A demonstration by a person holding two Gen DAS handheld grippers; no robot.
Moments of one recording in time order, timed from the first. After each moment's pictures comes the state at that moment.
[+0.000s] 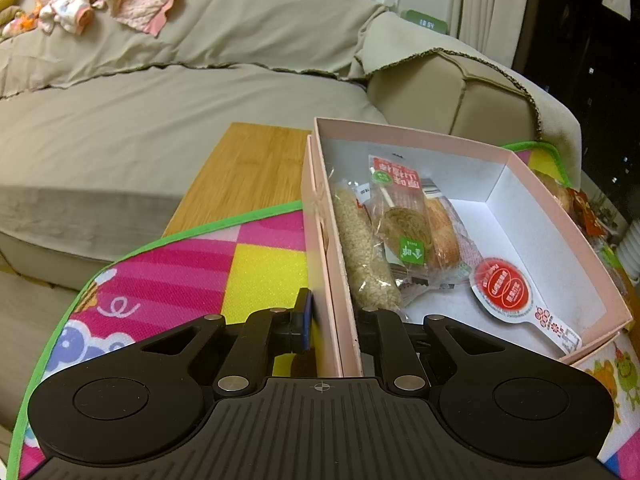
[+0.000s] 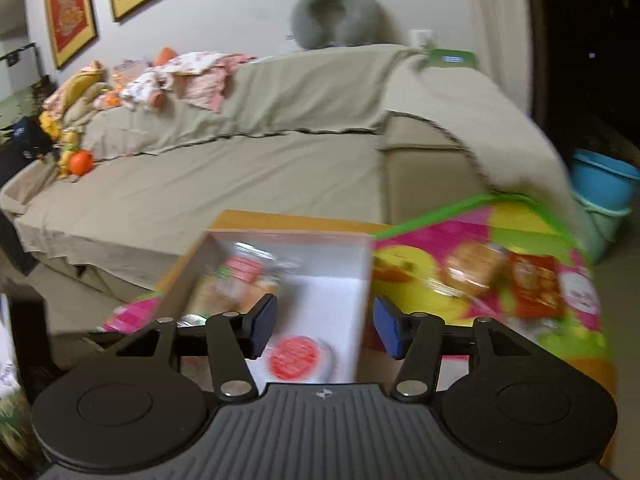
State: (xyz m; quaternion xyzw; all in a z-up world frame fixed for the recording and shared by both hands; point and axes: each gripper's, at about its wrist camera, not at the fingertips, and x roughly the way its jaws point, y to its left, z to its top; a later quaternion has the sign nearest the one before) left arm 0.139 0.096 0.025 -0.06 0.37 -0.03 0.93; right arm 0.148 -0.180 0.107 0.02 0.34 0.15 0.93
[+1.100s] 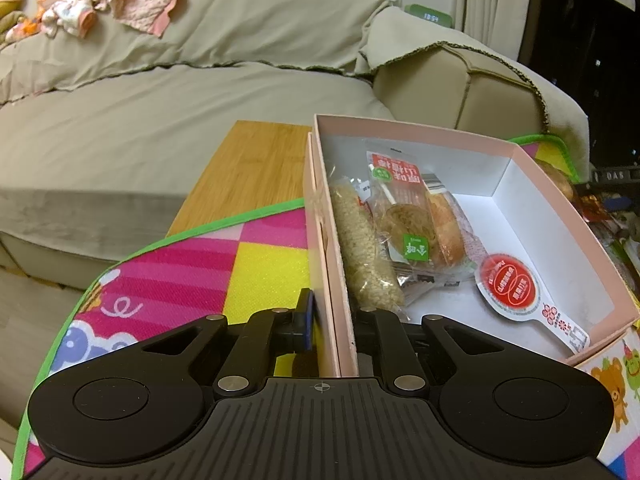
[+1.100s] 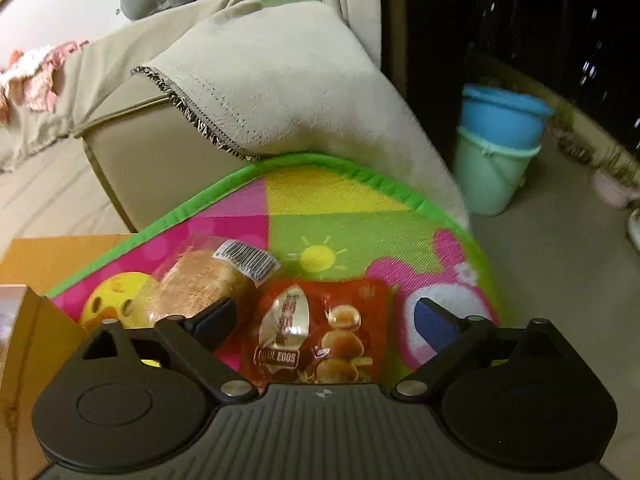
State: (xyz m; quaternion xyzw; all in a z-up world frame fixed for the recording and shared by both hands) left arm 0.135 0.091 0.026 -0.05 0.38 -0.02 0.92; right arm 0.311 -0.319 0.021 0.05 0.40 0.00 0.91
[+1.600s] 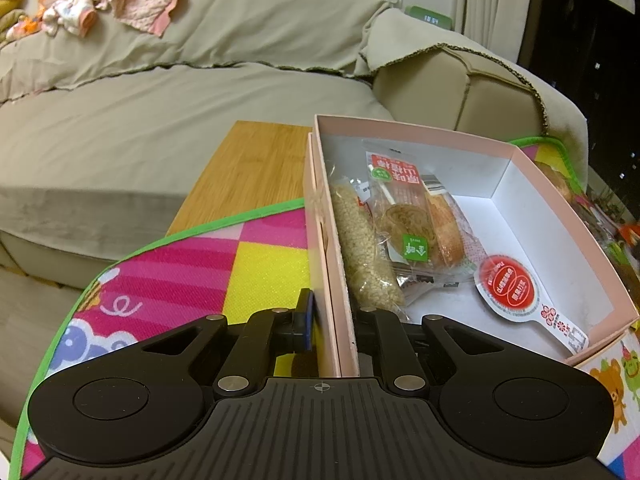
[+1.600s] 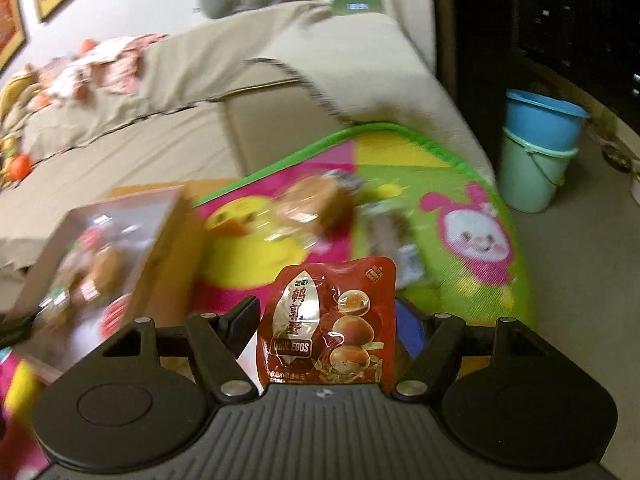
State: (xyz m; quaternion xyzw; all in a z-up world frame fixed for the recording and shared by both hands) left arm 0.136 0.091 0.026 -0.05 0.38 -0.02 0.92; right arm 0.179 -0.291 0.059 0.04 0.39 0.09 0.91
